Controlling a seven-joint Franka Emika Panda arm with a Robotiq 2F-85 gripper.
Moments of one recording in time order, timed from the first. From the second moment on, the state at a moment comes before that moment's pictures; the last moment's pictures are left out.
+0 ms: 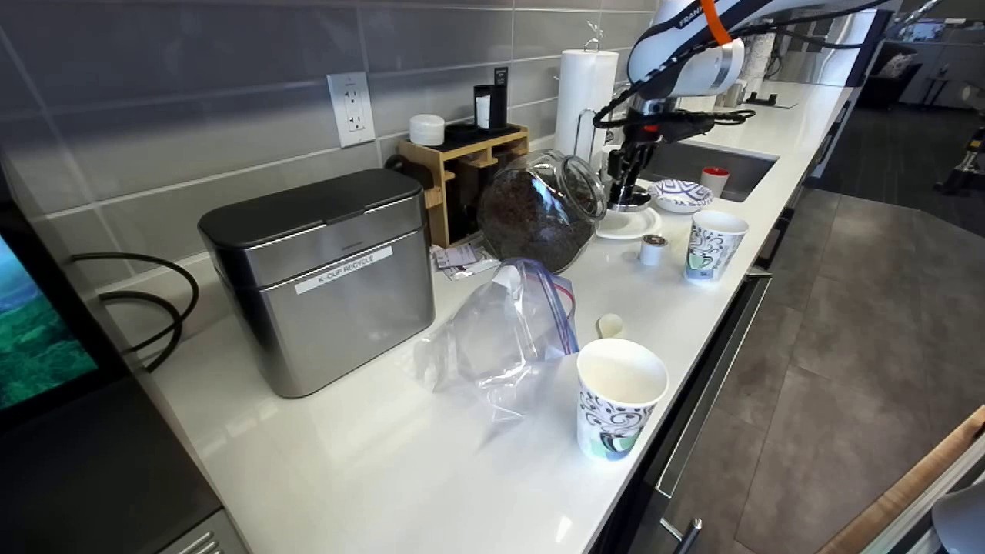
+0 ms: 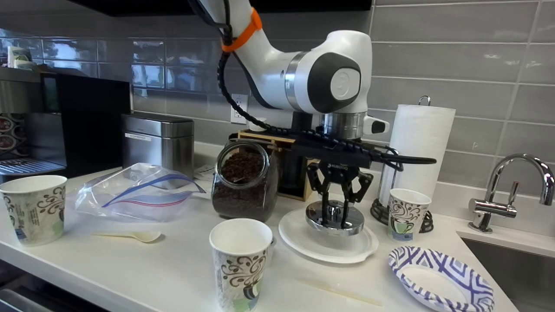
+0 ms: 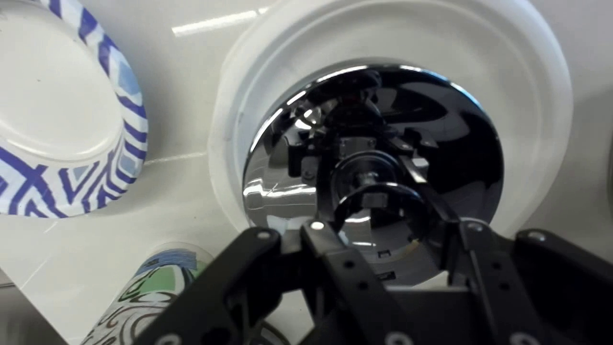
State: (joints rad) arm -0.11 0.48 0.01 -1.73 0.01 2.40 -0.31
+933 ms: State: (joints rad) arm -0.08 0.02 0.04 -2.24 0.12 2.75 -0.32
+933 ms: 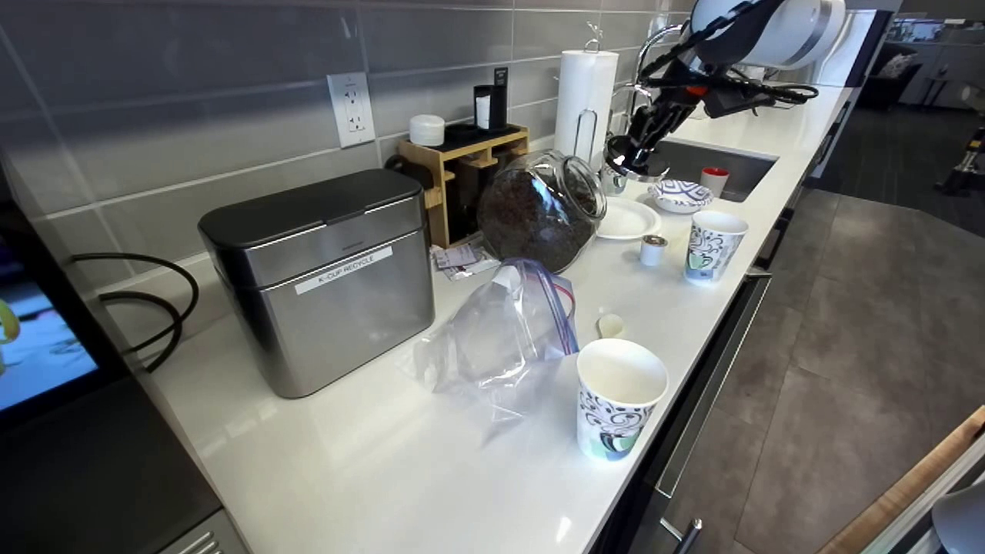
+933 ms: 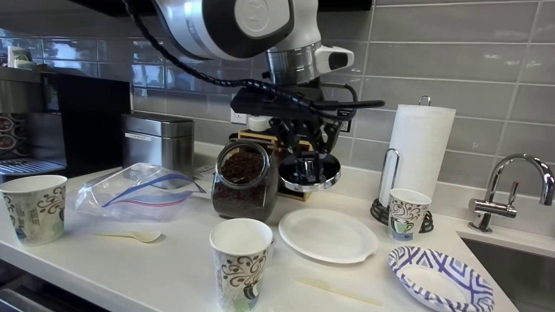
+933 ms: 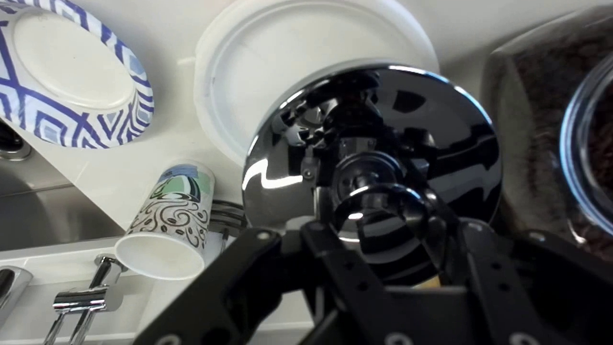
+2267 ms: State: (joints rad) arm 0.20 -0.19 0.04 -2.49 0.62 3.04 -0.63
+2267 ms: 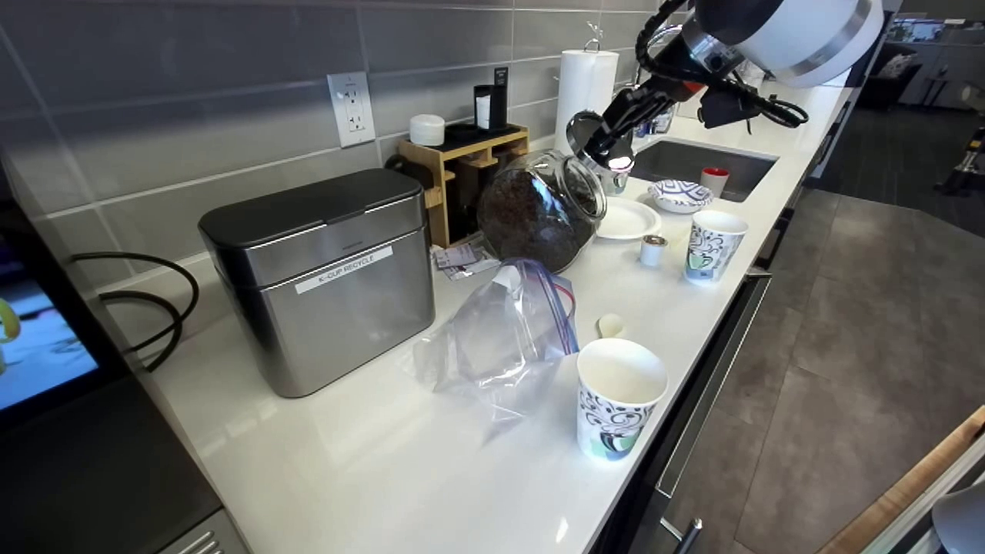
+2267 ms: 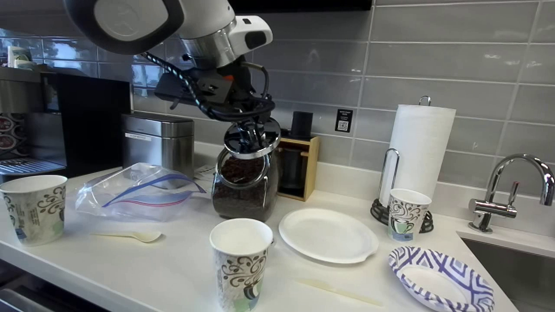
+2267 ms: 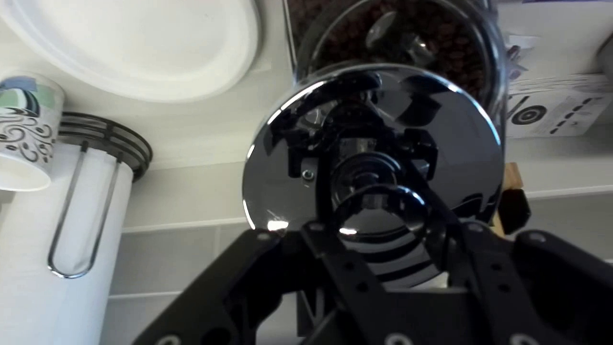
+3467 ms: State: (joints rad) arm 0.43 -0.26 -0.12 -2.59 0.91 3.13 -1.02
